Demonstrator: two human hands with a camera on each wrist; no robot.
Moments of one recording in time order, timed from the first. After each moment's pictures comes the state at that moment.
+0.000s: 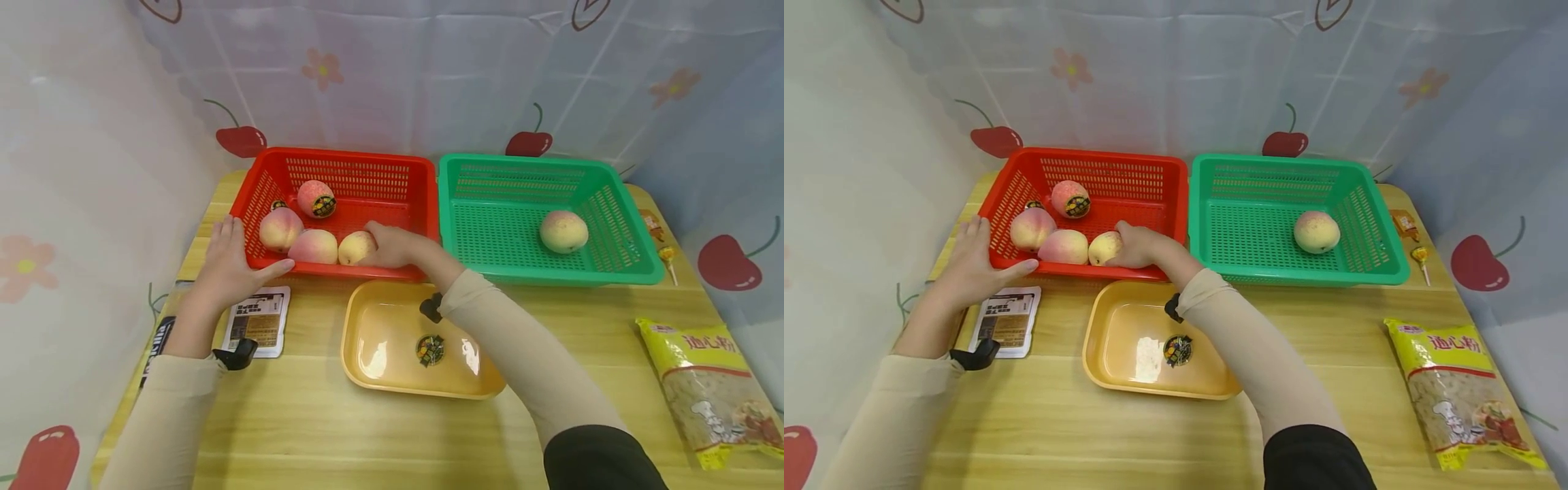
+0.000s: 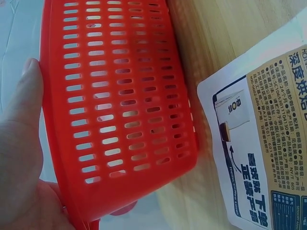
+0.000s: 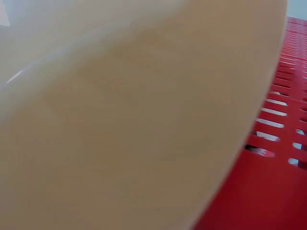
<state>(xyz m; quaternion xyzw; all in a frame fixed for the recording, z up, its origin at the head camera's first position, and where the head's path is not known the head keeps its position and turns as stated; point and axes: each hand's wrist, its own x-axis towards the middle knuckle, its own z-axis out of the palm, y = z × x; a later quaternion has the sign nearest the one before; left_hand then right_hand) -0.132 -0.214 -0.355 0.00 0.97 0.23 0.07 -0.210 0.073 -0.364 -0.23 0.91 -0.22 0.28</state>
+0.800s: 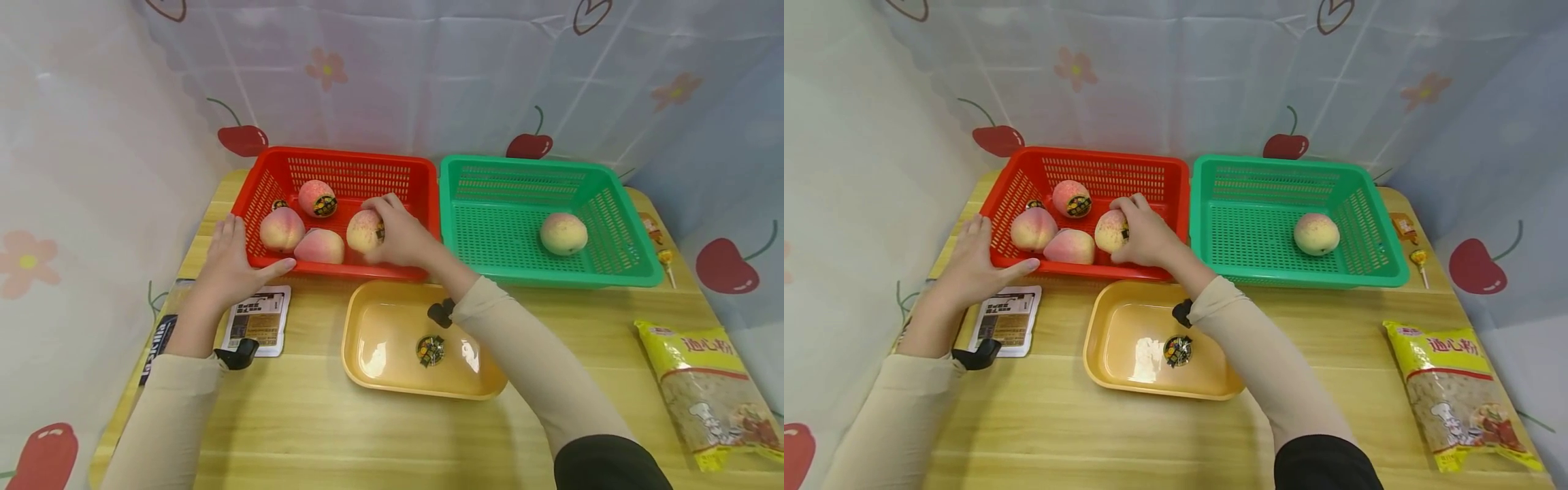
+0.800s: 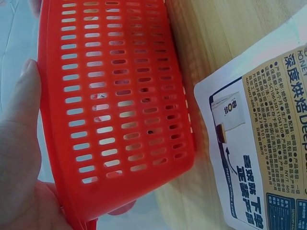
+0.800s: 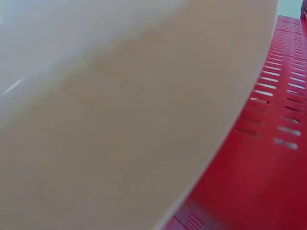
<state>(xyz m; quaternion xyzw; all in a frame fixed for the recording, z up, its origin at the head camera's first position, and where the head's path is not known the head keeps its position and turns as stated) -0.130 -0.215 -0.356 -0.01 0.97 0.23 0.07 -0.205 0.079 -0.363 -0.22 0.91 -0.33 0.10</state>
